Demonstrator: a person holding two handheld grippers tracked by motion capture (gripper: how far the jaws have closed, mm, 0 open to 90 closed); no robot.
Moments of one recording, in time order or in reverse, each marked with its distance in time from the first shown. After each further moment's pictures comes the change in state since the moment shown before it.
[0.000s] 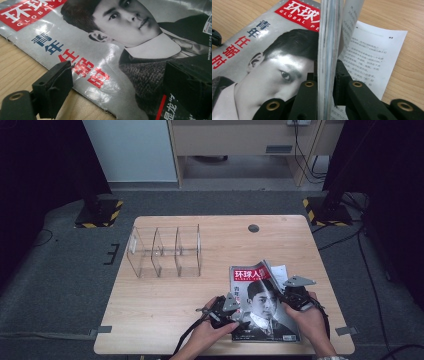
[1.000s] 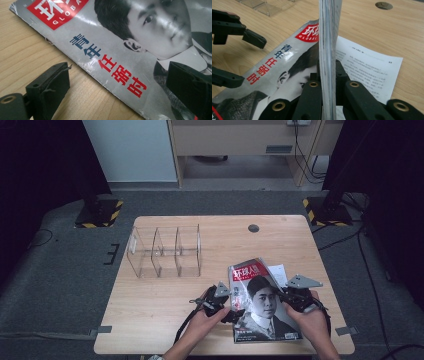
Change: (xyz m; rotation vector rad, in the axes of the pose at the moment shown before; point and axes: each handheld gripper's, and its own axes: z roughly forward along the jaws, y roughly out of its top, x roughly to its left) left arm 0.032 0.004 -0.002 -0.029 0.013 -0.153; right arm 0.013 0.015 -0.027 -0.141 0.067 -0.039
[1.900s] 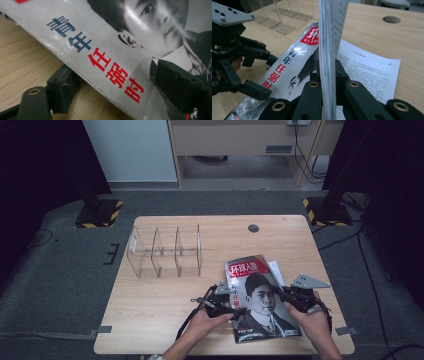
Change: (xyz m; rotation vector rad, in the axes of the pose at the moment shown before) left arm 0.002 0.002 0.004 0.003 -0.053 -0.060; right arm -0.003 0.001 -0.007 -0.106 0.089 0.063
